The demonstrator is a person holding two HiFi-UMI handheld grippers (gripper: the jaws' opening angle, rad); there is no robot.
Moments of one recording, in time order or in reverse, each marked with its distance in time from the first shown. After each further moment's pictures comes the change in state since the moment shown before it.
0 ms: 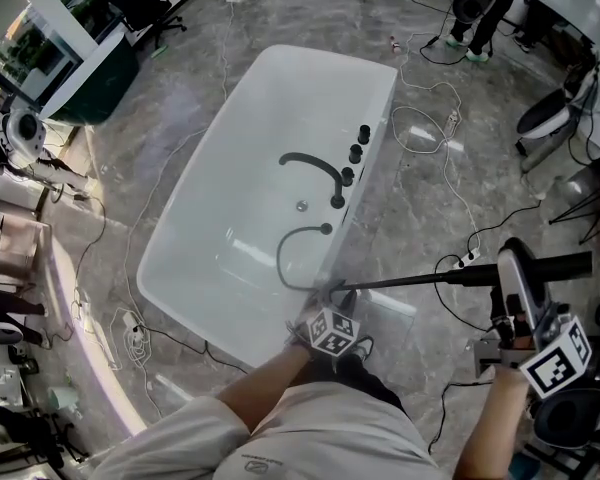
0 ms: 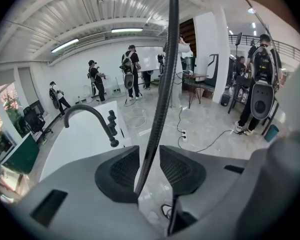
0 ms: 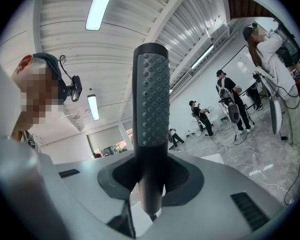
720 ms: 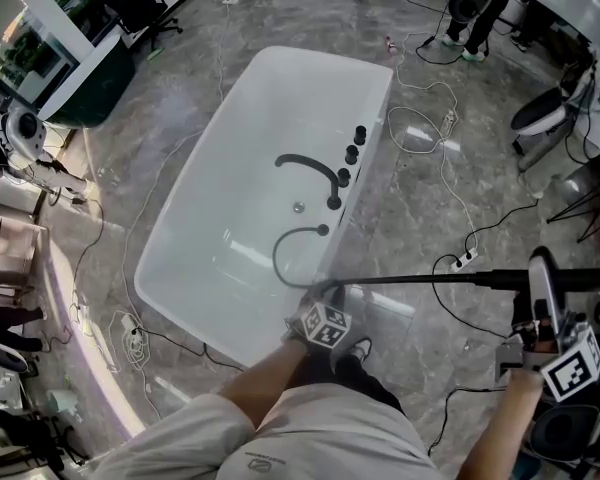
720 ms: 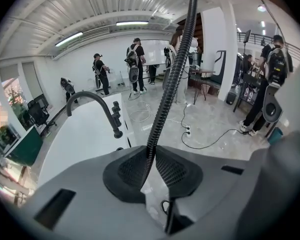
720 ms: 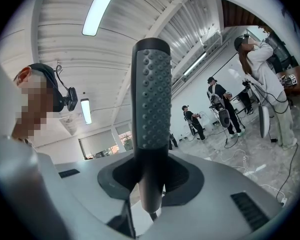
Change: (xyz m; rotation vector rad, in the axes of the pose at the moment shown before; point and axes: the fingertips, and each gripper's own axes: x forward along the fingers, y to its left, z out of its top) left arm 0.022 0.020 -0.029 -0.050 0.059 0.034; right arm -0.038 -0.032 0.026 0.014 -0.053 -0.082
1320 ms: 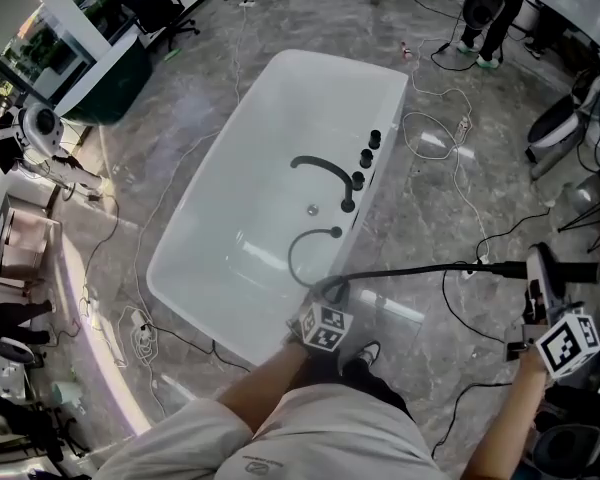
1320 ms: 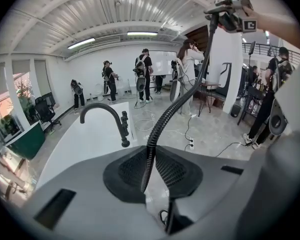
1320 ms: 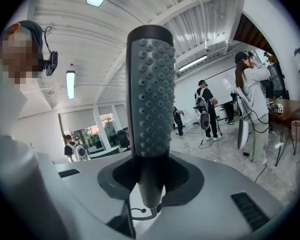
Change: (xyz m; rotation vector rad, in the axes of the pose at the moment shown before) left arm -0.046 0.026 0.030 -0.079 -0.109 0.036; right arm 0.002 -0.068 -0.033 -0.166 0.144 -0.234
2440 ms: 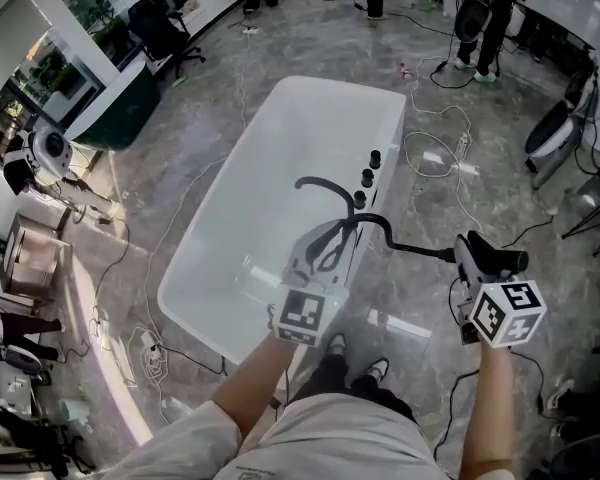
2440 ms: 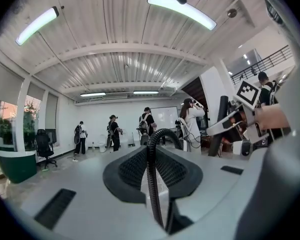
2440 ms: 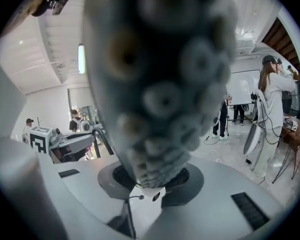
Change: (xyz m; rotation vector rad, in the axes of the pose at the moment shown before) left arm -0.155 0.064 0.277 0.034 -0.652 0.054; right arm 0.078 0.061 -0.068 -0.179 0.180 0.054
